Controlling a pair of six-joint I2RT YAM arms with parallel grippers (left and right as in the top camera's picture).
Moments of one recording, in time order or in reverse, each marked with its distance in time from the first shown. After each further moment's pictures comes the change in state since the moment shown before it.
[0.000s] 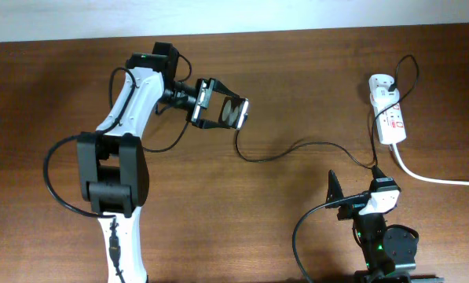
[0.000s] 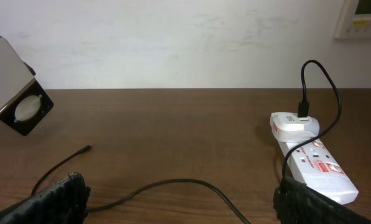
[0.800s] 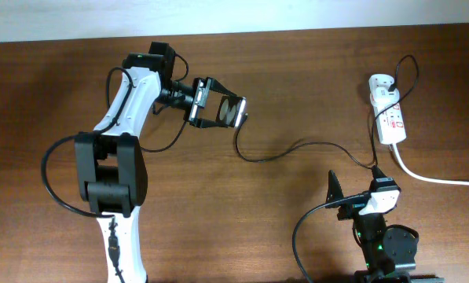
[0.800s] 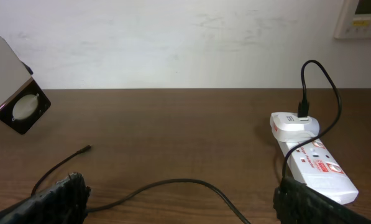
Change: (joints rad) left arm 0.015 0.000 0.000 0.000 0.000 0.000; right arm 0.000 0.000 0.000 0.000 0.000 0.000
